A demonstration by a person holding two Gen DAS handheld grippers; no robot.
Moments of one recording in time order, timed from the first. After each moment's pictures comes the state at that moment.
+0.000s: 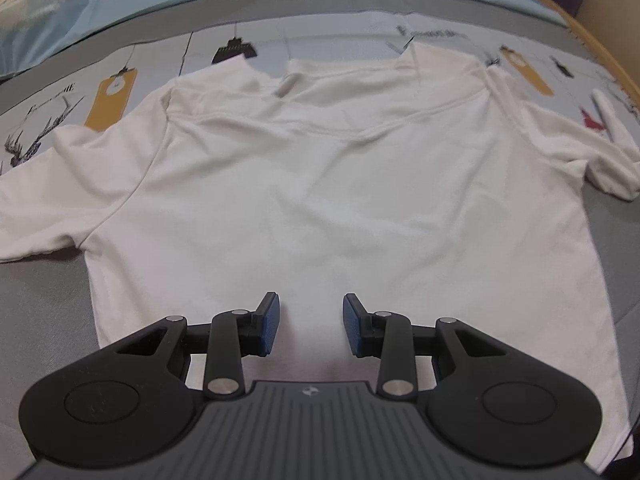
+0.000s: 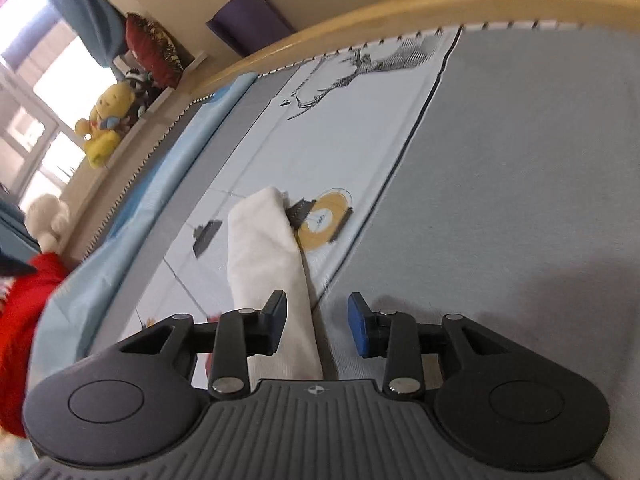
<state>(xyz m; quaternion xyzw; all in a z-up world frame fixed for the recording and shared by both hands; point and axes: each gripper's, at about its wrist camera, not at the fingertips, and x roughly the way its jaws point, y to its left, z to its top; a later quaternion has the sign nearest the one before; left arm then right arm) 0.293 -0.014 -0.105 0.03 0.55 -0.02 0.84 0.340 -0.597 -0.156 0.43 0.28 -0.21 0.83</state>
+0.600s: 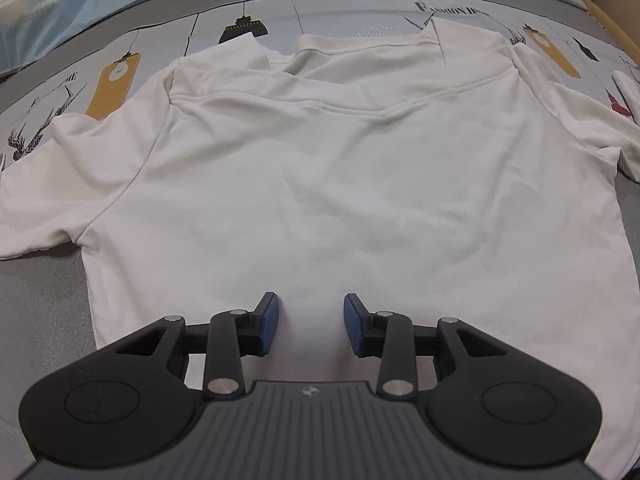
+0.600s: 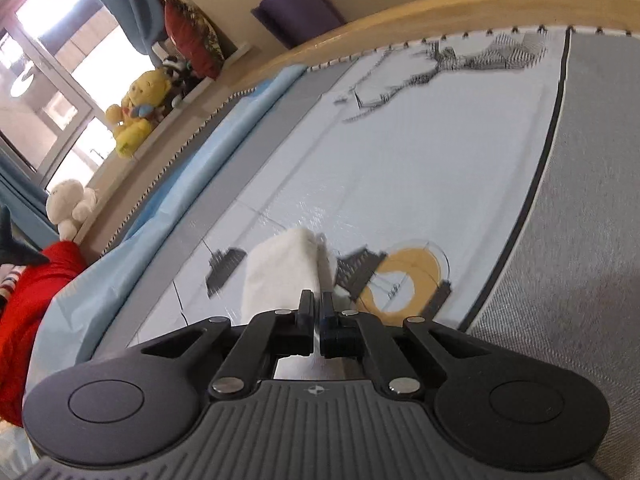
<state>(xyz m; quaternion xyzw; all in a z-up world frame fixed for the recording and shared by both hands) 0.306 -0.016 -0.124 0.04 0.56 0.00 0.83 0.417 -0.620 -0.161 0.40 0.25 -0.16 0.87</state>
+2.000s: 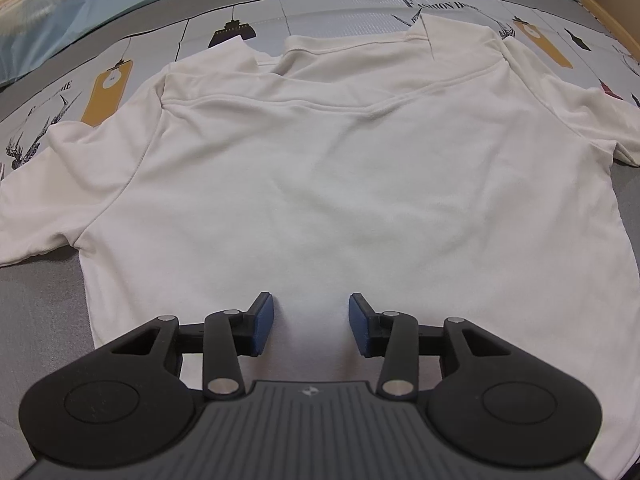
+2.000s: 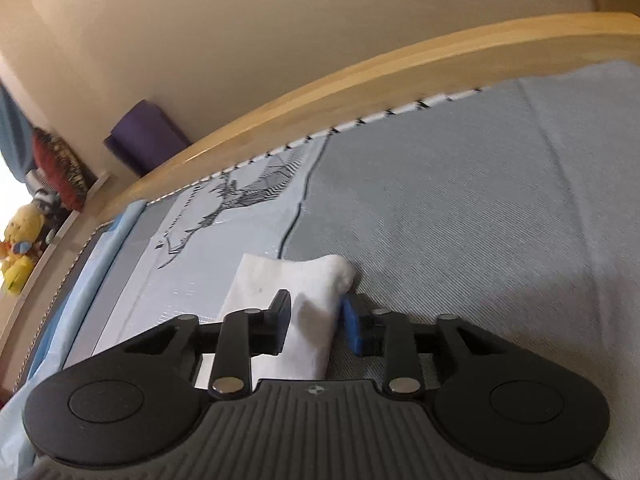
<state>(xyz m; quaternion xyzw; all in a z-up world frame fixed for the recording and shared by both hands) 0.301 -0.024 -0.124 0.06 0.56 -0.01 0.83 0.323 -0.690 -0.172 0.40 0.17 -0.40 0.81</state>
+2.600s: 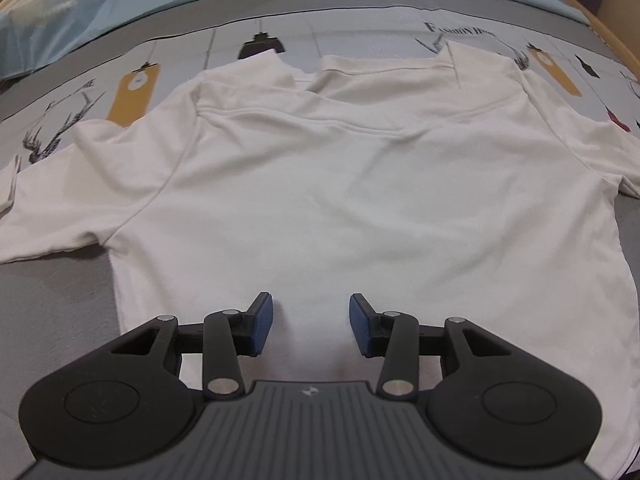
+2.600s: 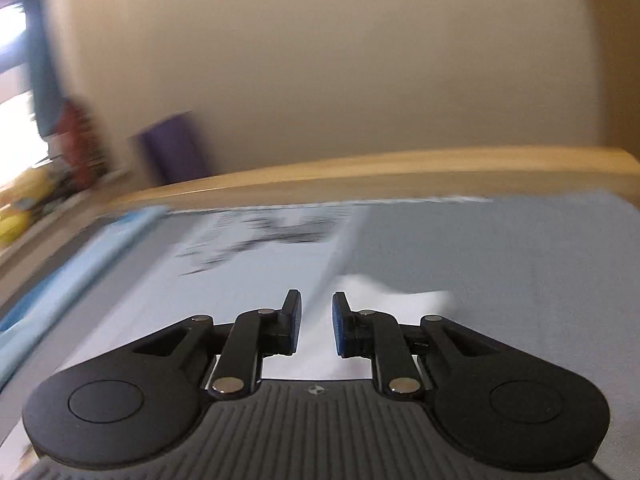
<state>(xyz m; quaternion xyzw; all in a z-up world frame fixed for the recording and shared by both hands) 0.300 0.003 -0.107 0.04 0.55 0.01 0.84 0.347 -0.578 -0.108 0.24 0.16 -0.36 0.89</state>
